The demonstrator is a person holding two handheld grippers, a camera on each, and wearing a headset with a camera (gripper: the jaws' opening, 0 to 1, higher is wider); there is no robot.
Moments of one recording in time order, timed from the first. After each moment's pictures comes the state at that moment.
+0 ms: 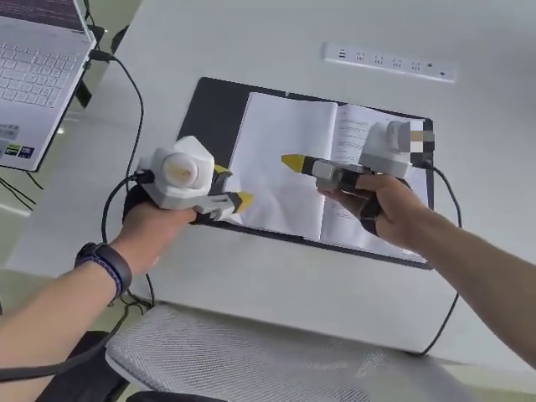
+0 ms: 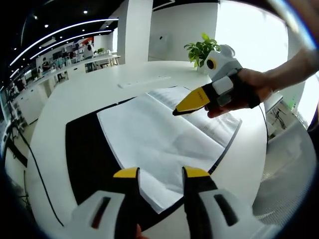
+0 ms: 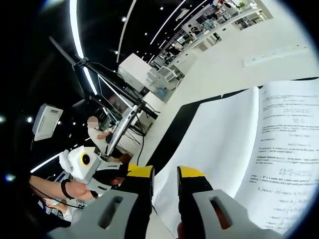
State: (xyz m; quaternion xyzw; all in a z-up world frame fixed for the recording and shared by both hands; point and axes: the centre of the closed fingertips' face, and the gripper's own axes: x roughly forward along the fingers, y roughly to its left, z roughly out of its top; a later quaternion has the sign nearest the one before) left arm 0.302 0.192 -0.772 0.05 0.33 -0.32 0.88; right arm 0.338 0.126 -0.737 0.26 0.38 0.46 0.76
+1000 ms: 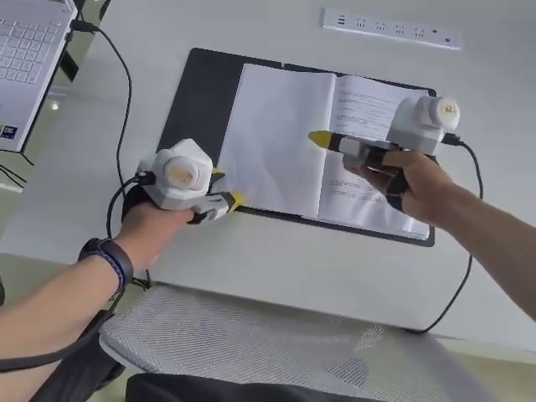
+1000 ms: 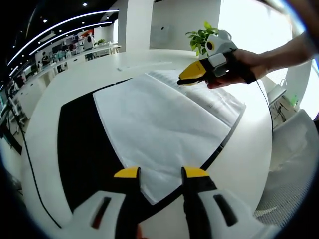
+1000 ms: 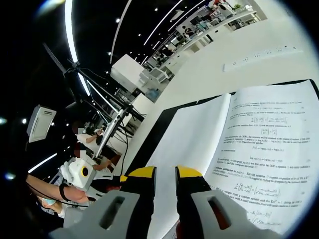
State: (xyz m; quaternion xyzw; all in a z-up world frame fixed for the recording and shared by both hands) left arm 0.284 0.195 -0.807 0.07 0.37 -0.31 0.87; right arm 0.375 0.090 -0.759 0.25 0.38 0.43 0.78
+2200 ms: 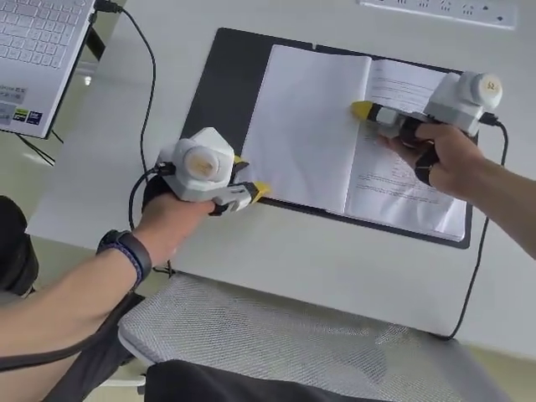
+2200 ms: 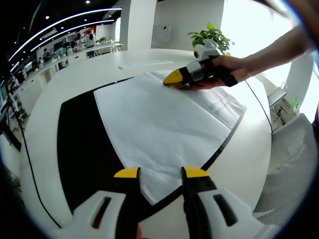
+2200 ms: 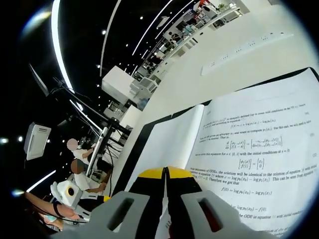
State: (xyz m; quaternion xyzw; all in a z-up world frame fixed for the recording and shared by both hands) left arm 0.288 0.192 -0.808 0.06 0.37 -0.31 0.87; right arm 0.458 0.067 -0.803 0.30 0.38 0.38 0.79
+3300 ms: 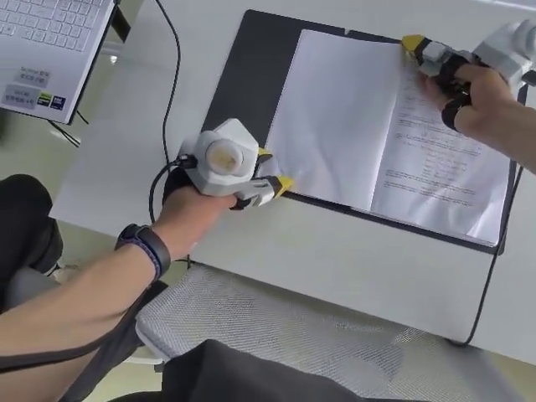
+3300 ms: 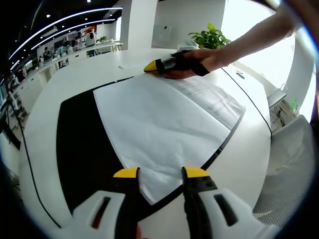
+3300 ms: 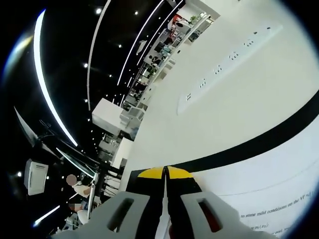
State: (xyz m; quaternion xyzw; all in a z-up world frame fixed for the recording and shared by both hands) left arm 0.287 0.192 -0.807 0.05 0.38 -0.31 0.87; right arm 0.552 0.062 -0.801 0.40 0.34 0.29 0.80
